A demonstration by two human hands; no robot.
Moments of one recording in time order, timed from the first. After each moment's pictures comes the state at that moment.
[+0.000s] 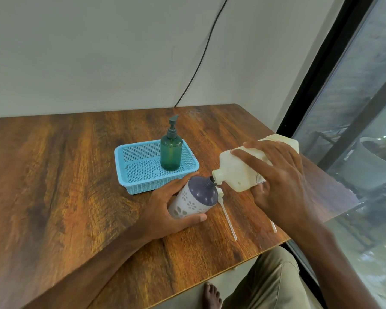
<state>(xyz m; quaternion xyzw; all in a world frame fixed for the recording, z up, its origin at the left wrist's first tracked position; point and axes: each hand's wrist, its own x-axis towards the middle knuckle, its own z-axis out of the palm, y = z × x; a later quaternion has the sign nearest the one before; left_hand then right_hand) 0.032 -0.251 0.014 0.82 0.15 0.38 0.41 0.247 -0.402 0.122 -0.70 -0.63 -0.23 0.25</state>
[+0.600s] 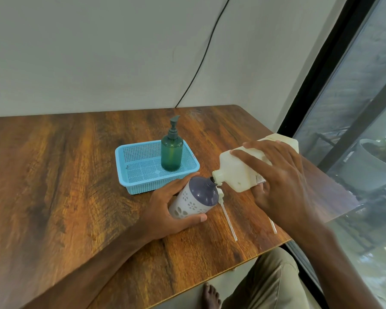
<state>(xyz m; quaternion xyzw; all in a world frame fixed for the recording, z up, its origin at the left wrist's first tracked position) 0.031 -0.252 0.016 0.81 0.15 0.38 0.41 0.249 -0.400 0.123 -0.69 -0.64 -0.23 0.25</state>
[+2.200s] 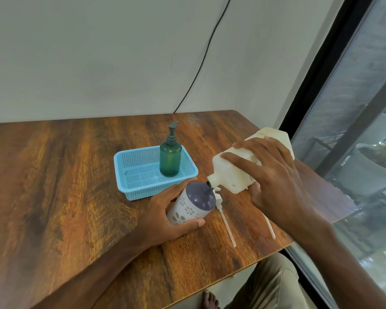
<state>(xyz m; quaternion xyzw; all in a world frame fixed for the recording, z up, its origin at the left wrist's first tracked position) 0.028 -0.251 0.015 0.82 0.16 0.38 0.40 0.245 -0.389 0.139 -0.67 -0.67 -0.26 0.18</state>
